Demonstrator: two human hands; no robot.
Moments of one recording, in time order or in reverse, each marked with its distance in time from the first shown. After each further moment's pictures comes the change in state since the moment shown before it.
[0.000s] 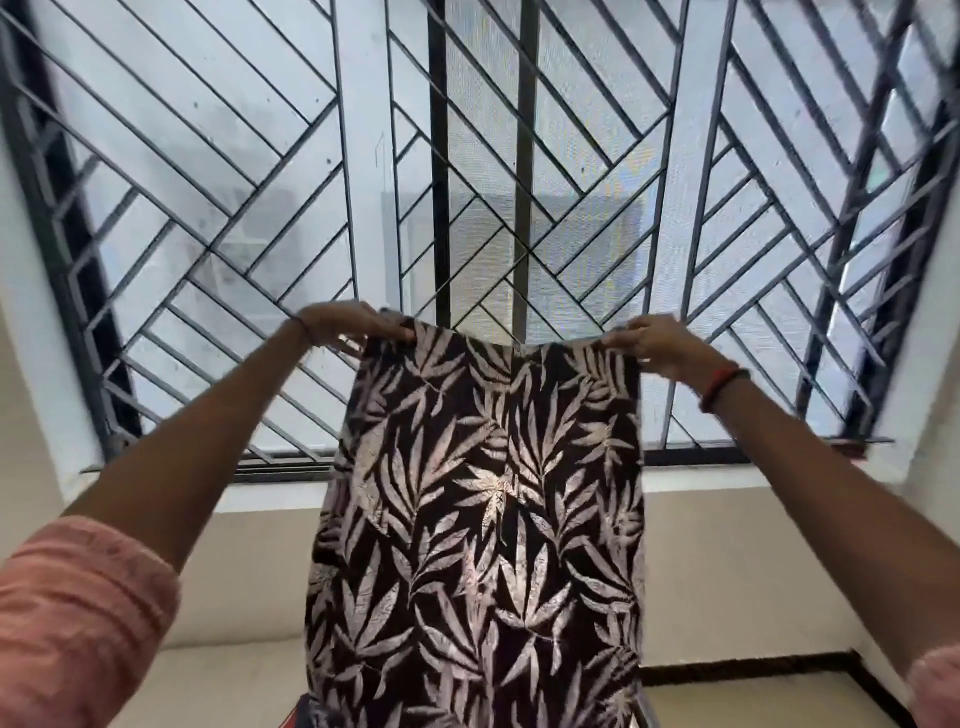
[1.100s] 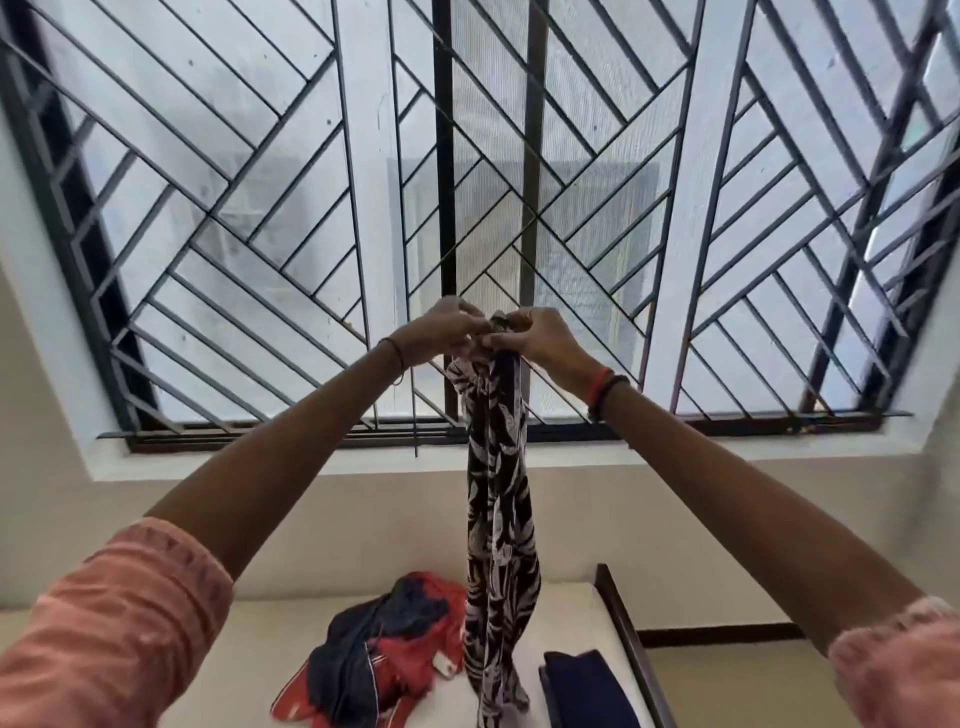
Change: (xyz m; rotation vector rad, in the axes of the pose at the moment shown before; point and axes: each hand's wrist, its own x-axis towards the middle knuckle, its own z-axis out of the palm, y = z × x) left_hand 0.027 0.034 0.108 -0.387 0.005 0.255; right_hand -0.003 0.020 0.133 -0.169 -0.064 -0.292
